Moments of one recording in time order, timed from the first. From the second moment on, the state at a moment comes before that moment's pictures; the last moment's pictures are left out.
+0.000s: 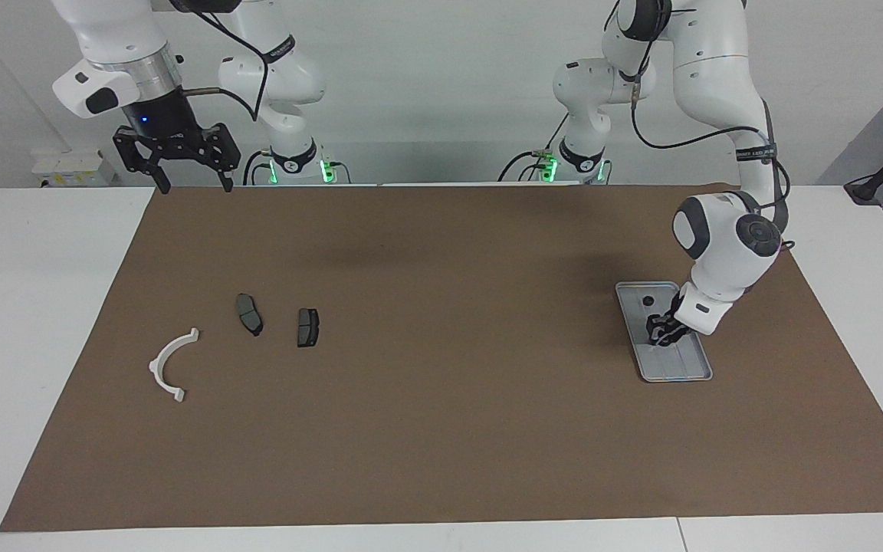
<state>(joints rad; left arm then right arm) 0.02 0.34 -0.02 -1.97 -0.02 2.33 -0.05 -0.08 -0.11 0.11 -1.64 0.01 1.59 0.02</state>
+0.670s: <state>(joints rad) -0.20 0.35 -0.03 -1.72 -0.02 2.04 -0.47 -0.08 -0.11 0.11 -1.64 0.01 1.59 0.02</state>
